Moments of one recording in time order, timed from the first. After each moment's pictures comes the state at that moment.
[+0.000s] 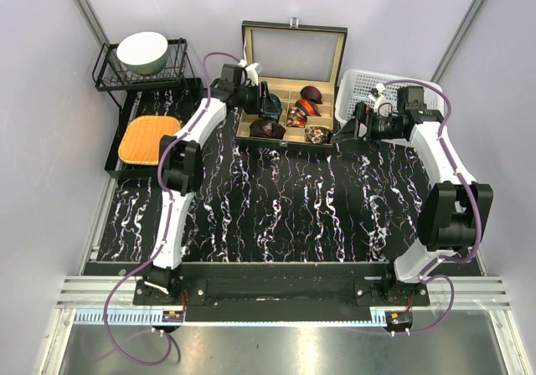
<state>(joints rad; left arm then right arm) -0.29 2.48 2.30 -0.47 0.61 -0.32 -0.03 1.65 1.43 -0.76 -0.90 0.24</state>
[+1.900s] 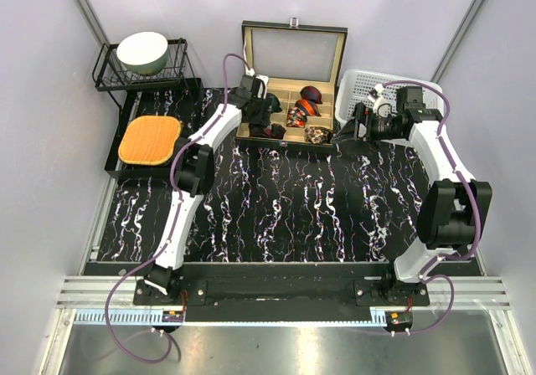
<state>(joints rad) -0.37 2.58 2.36 -0.60 -0.02 -0.11 -0.03 1.67 1.44 -0.78 -0.90 0.23</state>
